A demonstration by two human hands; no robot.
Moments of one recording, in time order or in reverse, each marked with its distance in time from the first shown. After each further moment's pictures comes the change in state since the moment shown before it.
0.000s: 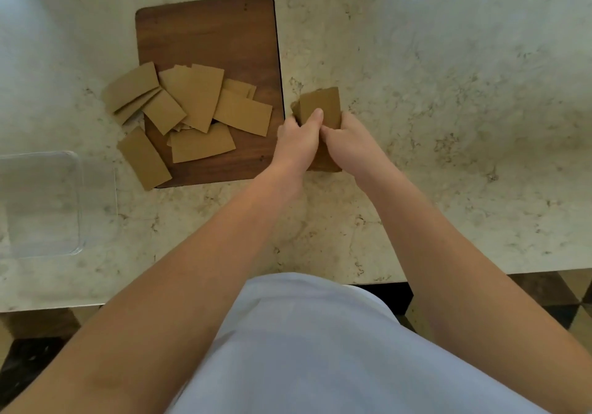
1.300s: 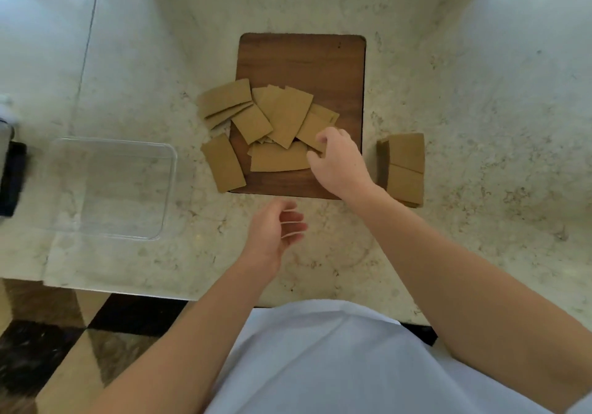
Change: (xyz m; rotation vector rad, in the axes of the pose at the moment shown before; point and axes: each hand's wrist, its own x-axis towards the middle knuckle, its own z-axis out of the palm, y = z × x) left_hand -0.070 -0.088 -0.159 -0.458 0.185 -0.150; right_hand 0.011 -0.046 0.132 -0.523 0.040 -0.409
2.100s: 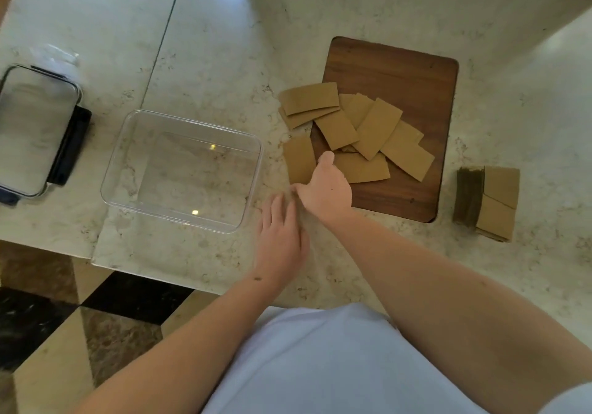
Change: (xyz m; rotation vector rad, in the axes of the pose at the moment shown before) left_hand 0.068 -0.023 -0.136 1.184 0.215 0.851; right_hand 0.015 -0.096 0.162 -0.164 -0.029 0.104
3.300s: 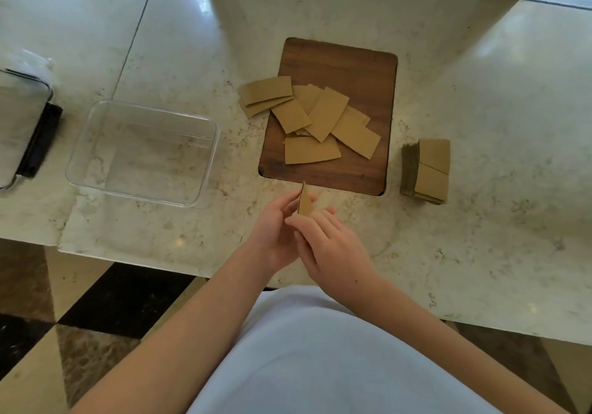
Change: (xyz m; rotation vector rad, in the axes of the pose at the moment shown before) left_hand -0.023 0.099 -0.037 -1.749 -0.603 -0.803; right_hand -0.174 0.094 -0.073 -0.026 0.278 -0.862
